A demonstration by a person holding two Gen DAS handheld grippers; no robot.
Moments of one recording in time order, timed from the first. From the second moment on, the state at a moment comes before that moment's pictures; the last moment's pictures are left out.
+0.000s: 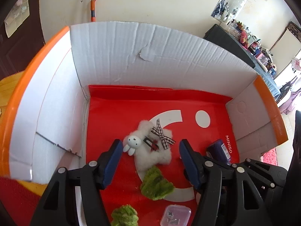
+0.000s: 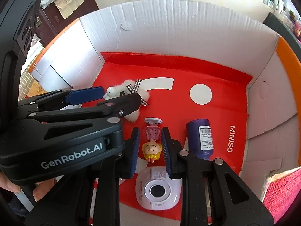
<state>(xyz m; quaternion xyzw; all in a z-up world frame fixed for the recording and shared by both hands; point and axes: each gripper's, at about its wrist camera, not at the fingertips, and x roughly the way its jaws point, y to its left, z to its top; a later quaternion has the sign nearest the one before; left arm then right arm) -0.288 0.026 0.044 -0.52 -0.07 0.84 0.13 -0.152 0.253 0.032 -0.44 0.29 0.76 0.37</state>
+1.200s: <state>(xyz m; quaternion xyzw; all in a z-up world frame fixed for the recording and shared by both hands) -0.105 0.009 0.100 -0.35 -0.02 0.93 0.13 -0.048 0.122 0.102 -0.30 0.22 0.81 0.46</state>
